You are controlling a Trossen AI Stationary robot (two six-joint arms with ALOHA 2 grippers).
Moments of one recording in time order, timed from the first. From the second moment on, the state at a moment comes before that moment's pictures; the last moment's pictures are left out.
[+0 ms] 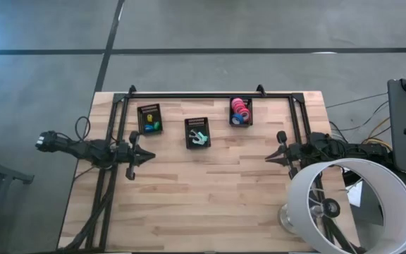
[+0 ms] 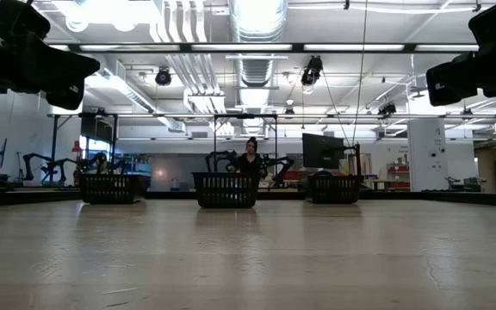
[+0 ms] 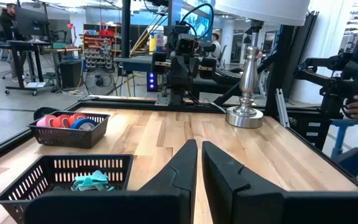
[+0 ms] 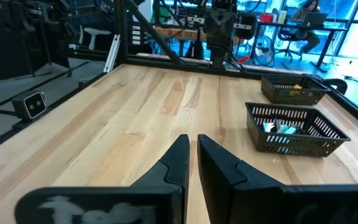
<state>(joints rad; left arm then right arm) -0.26 0.07 0.01 0.05 -0.26 -0.05 -0.01 0.04 0.10 -0.21 -0.21 -0.05</state>
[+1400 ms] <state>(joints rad) -0.26 0.07 0.01 0.05 -0.26 -0.05 -0.01 0.03 0.05 -0.06 -0.20 -0.10</state>
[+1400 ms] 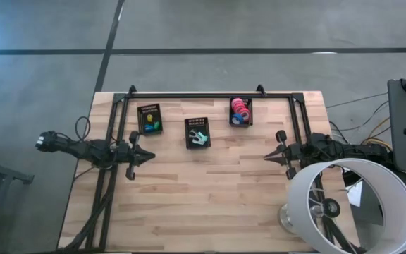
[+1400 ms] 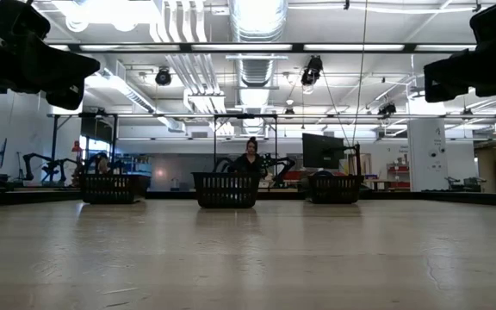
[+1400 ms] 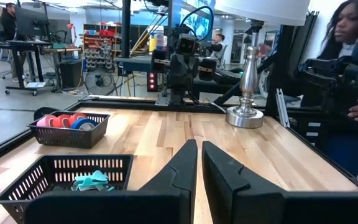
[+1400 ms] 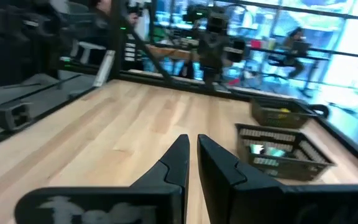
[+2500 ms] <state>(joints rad) -0.26 0.07 0.01 0.05 -0.26 -0.05 -0.01 0.04 0.03 -0.04 0.02 -0.17</state>
